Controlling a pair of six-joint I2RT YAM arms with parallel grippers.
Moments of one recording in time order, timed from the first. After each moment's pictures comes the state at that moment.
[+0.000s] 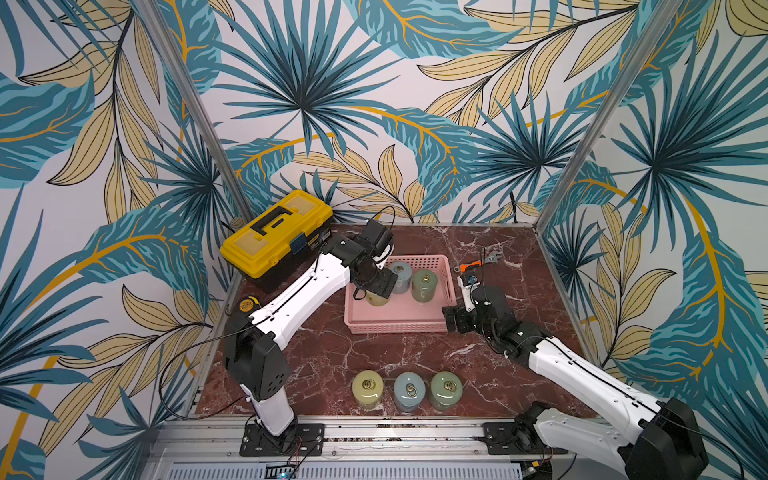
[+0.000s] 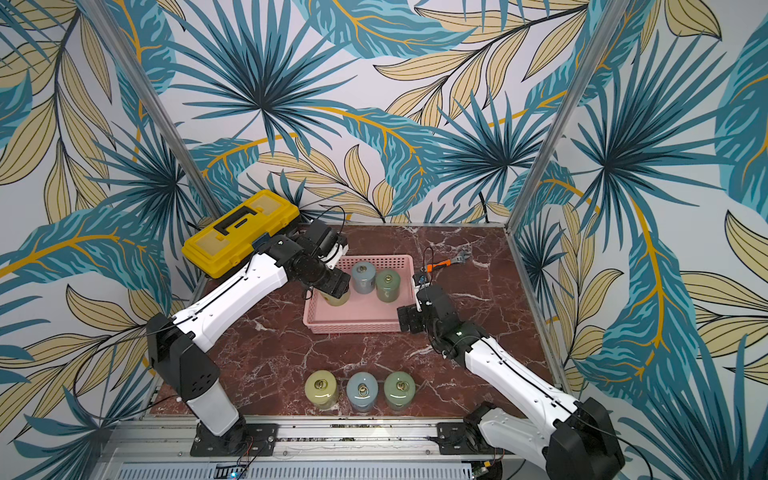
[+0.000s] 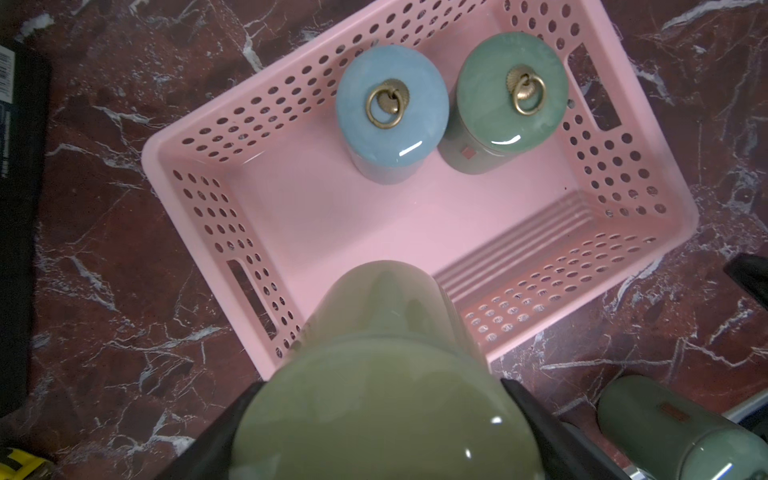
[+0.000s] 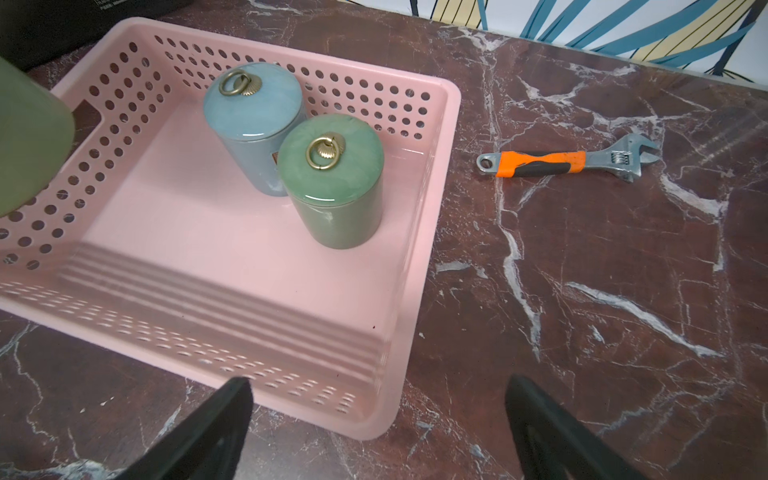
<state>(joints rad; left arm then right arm) -0.61 1.71 1.70 -1.10 -0.02 -0.15 0.53 1.09 0.71 -0.31 0.24 0.16</state>
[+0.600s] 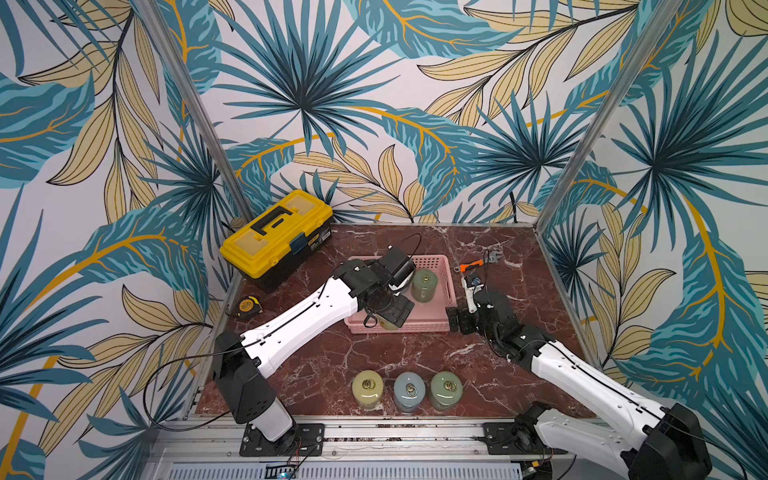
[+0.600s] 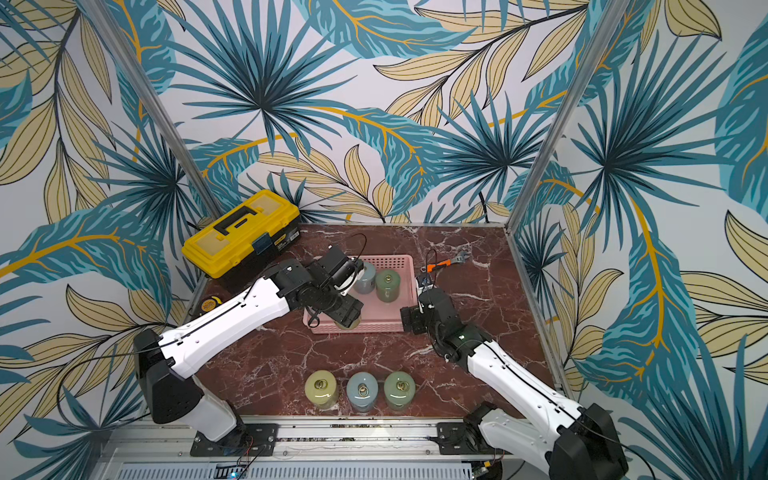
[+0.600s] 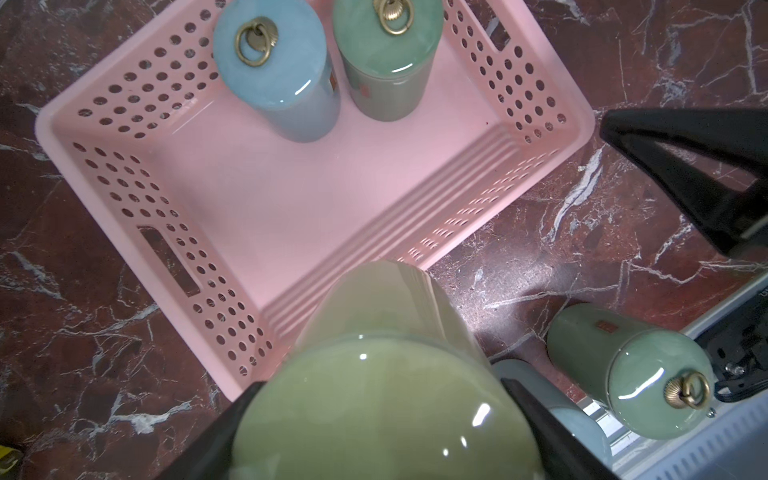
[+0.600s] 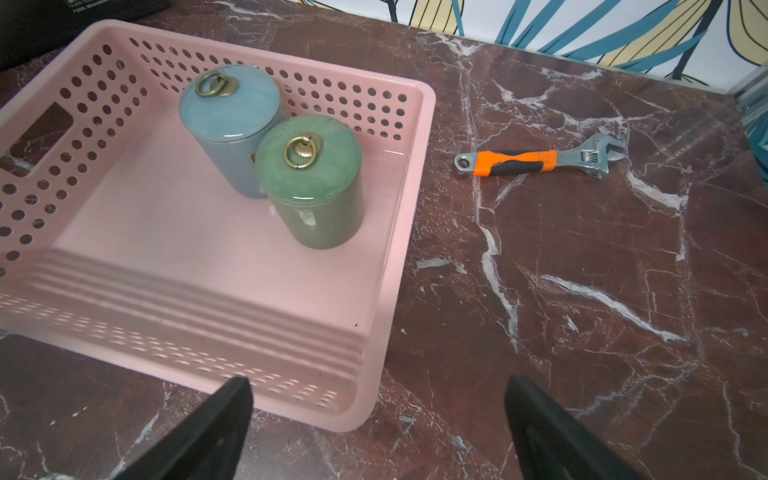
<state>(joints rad) -0.83 1.60 1.58 -1.11 -0.09 -0.24 0.53 1.06 0.68 -0.31 0.28 0.16</state>
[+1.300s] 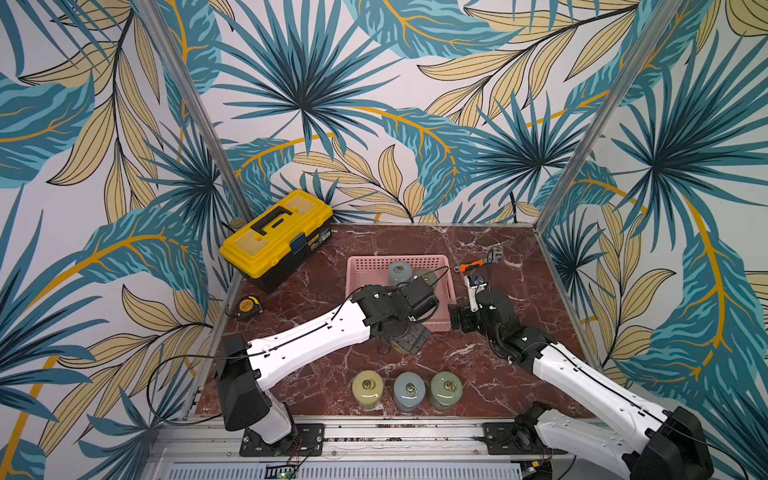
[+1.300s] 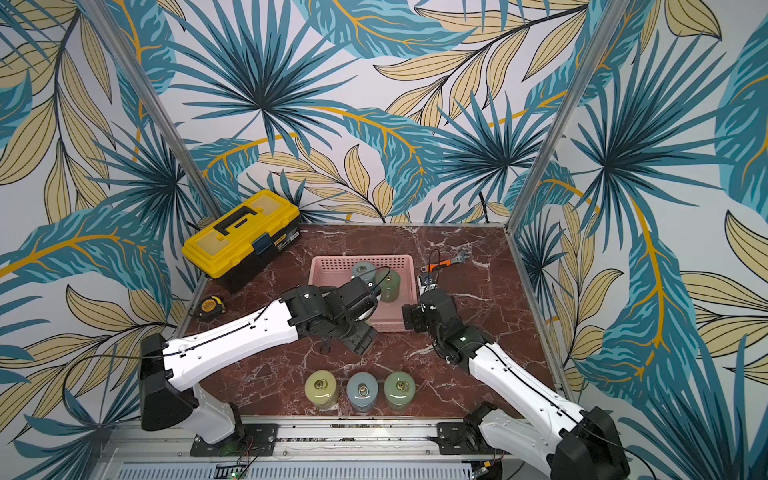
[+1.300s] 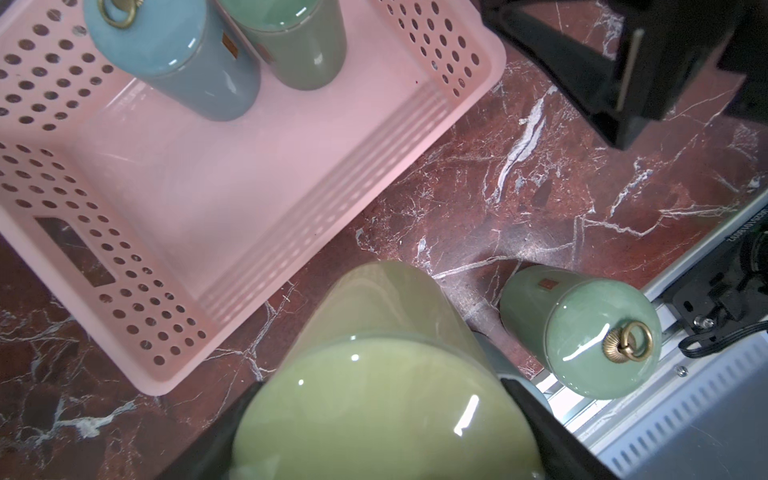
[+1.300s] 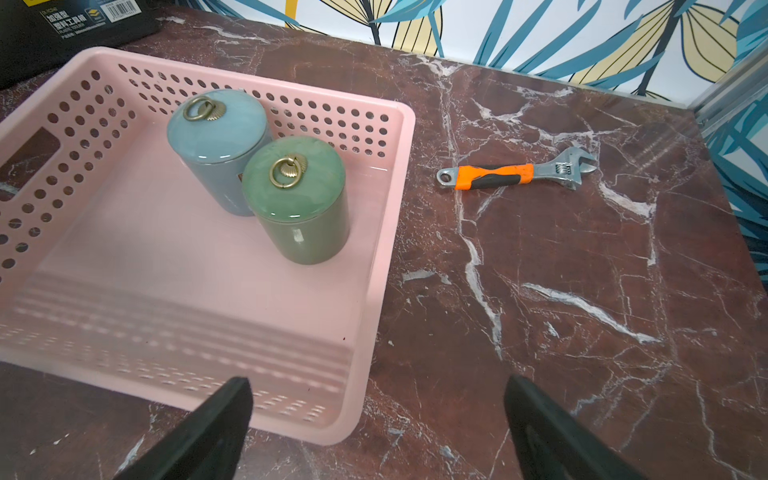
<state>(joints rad) -1.04 1.59 1.50 -1.08 -0.14 -0.36 0.53 1.04 0.68 -0.28 0.33 0.16</state>
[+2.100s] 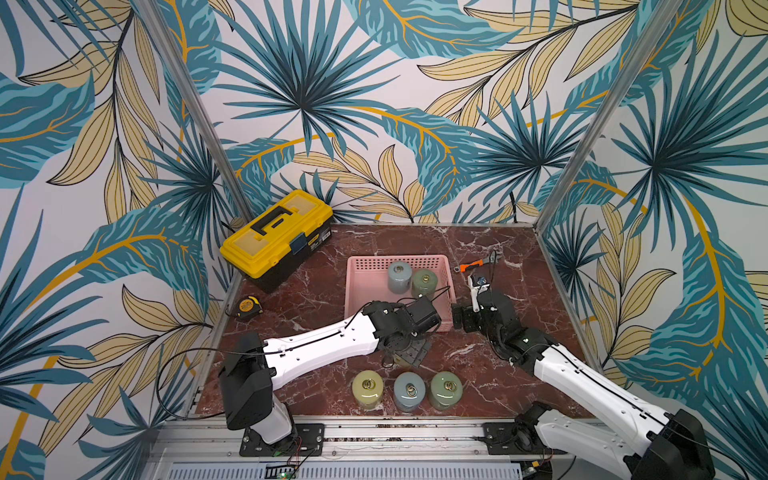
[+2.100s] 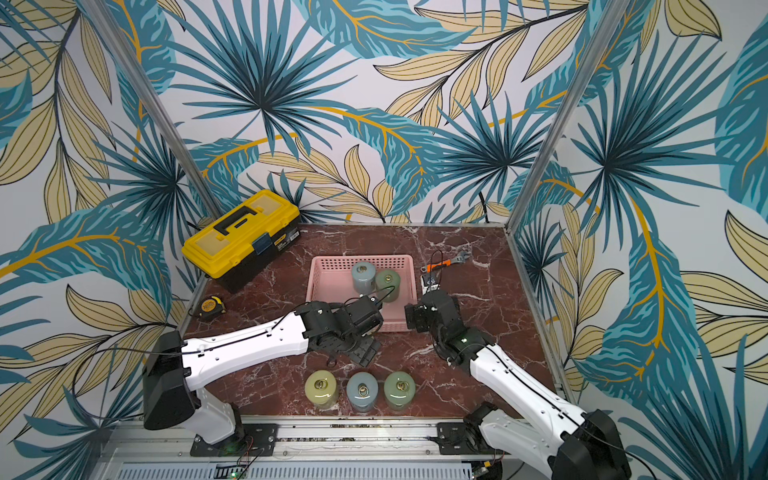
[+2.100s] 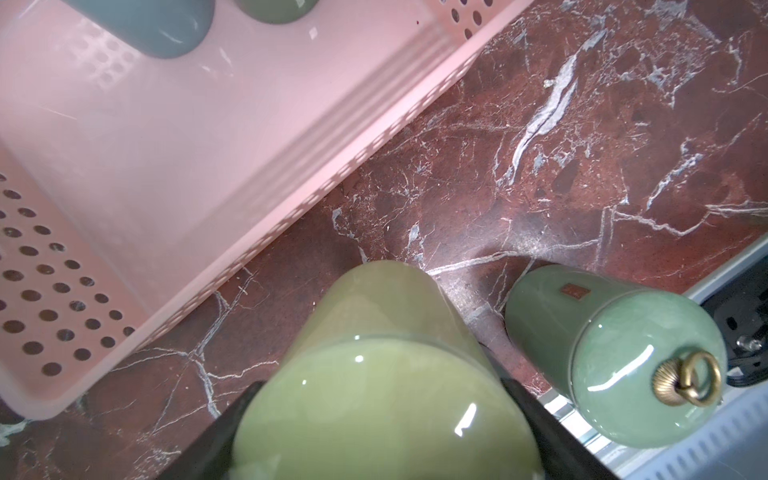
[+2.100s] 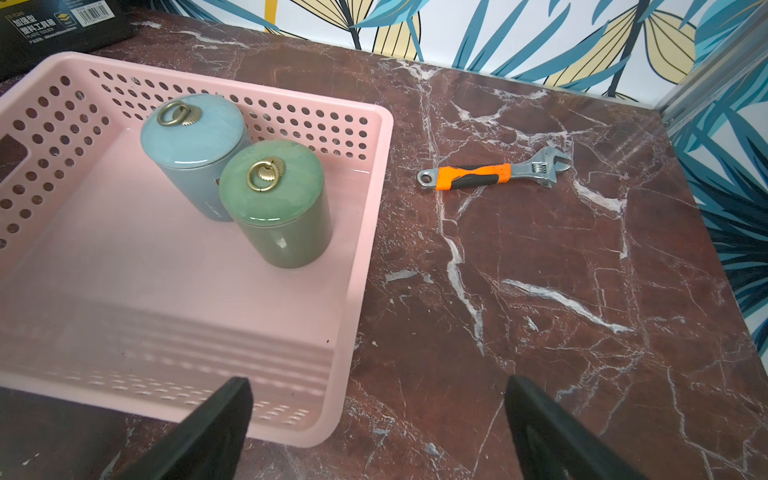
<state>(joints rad) -1.07 1.61 1.33 -0.93 -0.15 -0.45 0.53 1.03 0.67 -0.28 0.37 0.17</state>
